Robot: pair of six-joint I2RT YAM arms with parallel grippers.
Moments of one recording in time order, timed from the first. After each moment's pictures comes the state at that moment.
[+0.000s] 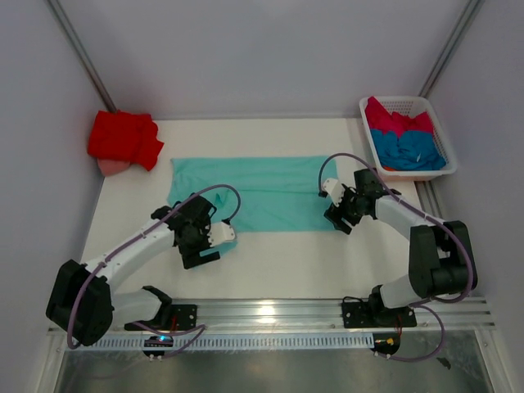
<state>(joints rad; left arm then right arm) -0.52 1.21 0.76 -0.88 0.03 0.76 0.12 1.46 0.76 -0.40 -0.34 -0.86</state>
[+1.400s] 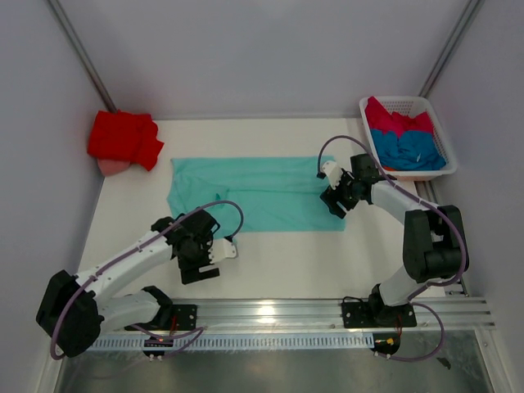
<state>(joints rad) -0.66 1.12 0.70 -1.00 0.08 0.69 0.13 1.59 0.93 -0.39 -0.32 -0.74</state>
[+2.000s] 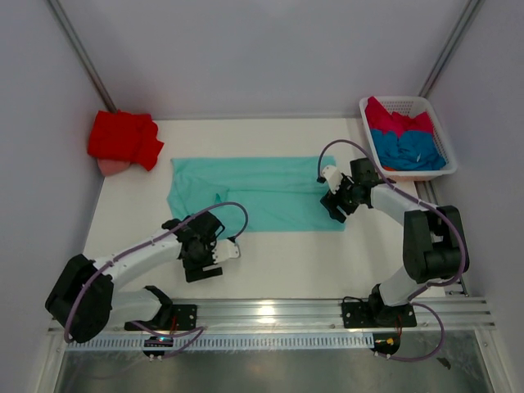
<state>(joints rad) -0.66 1.22 0.62 -0.83 0.02 0.69 0.13 1.59 0.89 -0.37 -0.32 -0.73</state>
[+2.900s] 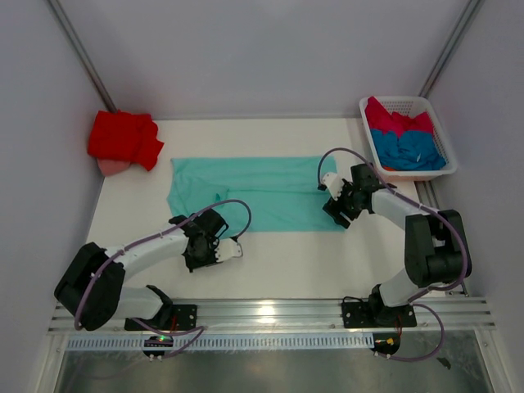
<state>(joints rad) -0.66 1.32 0.65 -0.82 0.03 0.68 0.13 1.56 0.83 -0.37 -0.26 -0.79</state>
